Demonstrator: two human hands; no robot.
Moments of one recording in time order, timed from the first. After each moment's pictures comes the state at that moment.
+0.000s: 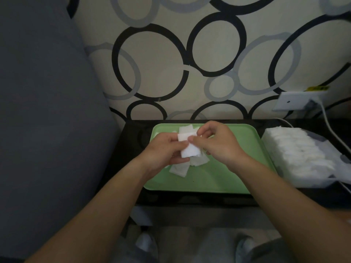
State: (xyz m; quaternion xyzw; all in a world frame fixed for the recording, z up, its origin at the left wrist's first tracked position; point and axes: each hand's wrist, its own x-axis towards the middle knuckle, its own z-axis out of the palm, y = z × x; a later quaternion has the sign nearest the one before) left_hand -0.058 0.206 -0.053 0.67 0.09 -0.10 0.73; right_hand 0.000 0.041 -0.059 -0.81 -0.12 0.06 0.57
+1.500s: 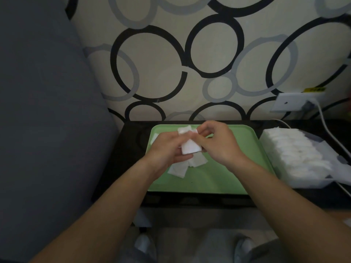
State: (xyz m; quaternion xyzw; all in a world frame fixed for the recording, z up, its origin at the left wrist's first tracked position) left_hand -0.051 0.189 -0.053 0.64 0.13 -0.06 0.76; right_hand 0.005 0.042 -0.063 -0.82 -0.15 0.00 0.55
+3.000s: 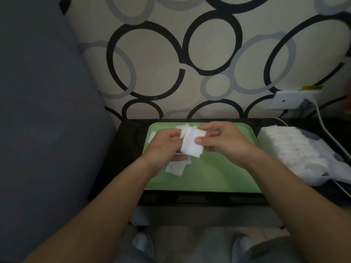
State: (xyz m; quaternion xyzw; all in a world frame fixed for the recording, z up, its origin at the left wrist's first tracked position) left_hand -0.051 0.190 -0.056 0.72 0.09 -0.05 0.69; right_hand 0.010 0.015 -0.056 -0.72 -0.12 0.18 0.66
